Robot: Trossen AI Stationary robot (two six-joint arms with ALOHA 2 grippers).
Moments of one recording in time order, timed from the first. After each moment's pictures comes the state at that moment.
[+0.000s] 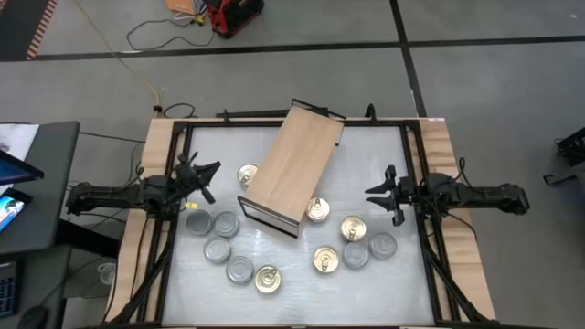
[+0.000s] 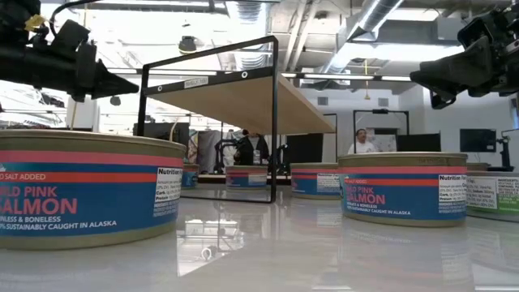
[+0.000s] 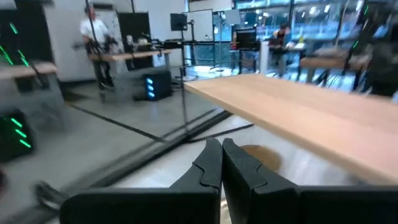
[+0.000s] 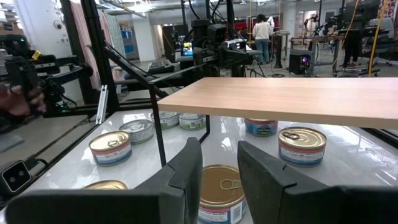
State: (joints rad) left arm -0.04 0.04 0.05 0.04 -0.72 0.03; right arm 0.00 0.01 0.01 0.01 0.00 0.08
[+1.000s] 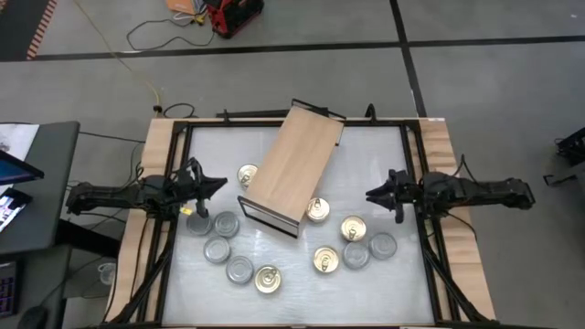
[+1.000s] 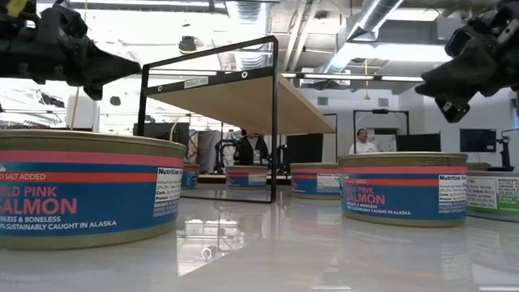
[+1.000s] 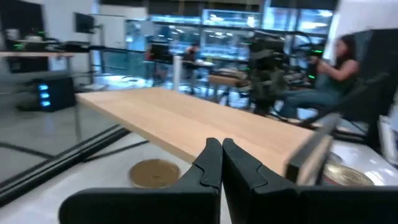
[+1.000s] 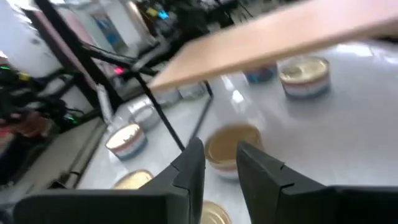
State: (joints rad) left arm -0.04 0.04 0.05 0.12 -0.34 -0.05; right arm 0.04 0.13 0.14 -0.21 0.07 0.44
